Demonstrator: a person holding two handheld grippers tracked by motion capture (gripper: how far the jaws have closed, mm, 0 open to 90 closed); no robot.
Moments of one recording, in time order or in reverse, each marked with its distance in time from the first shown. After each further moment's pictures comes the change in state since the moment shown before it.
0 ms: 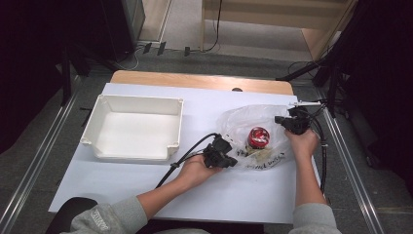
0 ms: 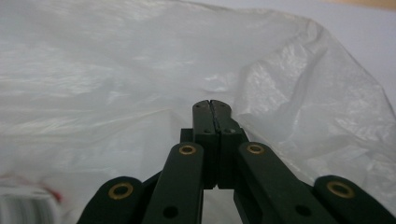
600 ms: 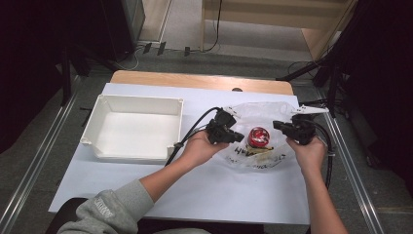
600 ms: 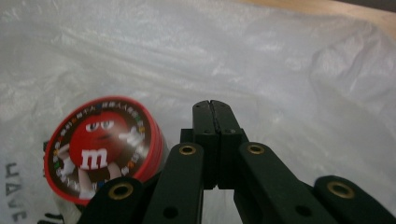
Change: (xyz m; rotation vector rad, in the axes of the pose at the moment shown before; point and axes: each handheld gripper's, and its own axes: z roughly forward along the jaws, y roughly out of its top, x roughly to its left) left arm 0.020 0.066 -0.041 -0.113 0.029 -0.016; right arm 0.045 -0.011 -0.061 -0.057 0.093 -0.125
